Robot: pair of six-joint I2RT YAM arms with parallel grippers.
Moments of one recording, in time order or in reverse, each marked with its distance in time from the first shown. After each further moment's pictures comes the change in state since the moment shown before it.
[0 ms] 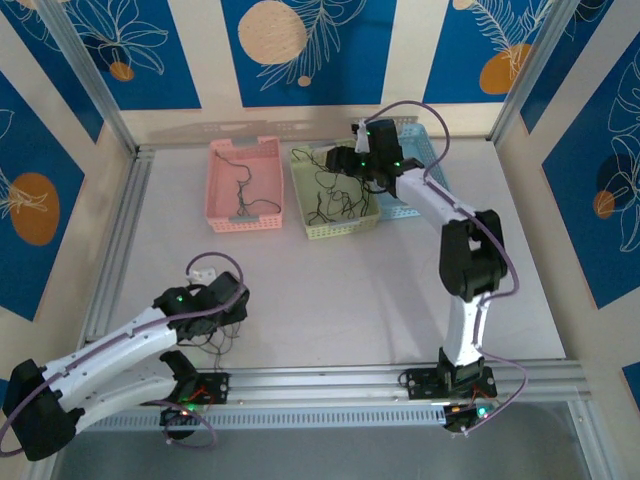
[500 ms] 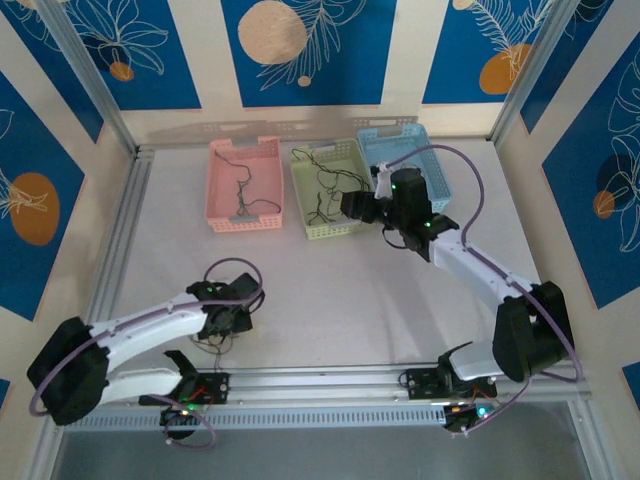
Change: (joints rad) left arm 0.007 0.290 -0.046 0.144 0.144 -0.005; right arm 0.049 -0.529 -0.591 0.148 0.021 0.035
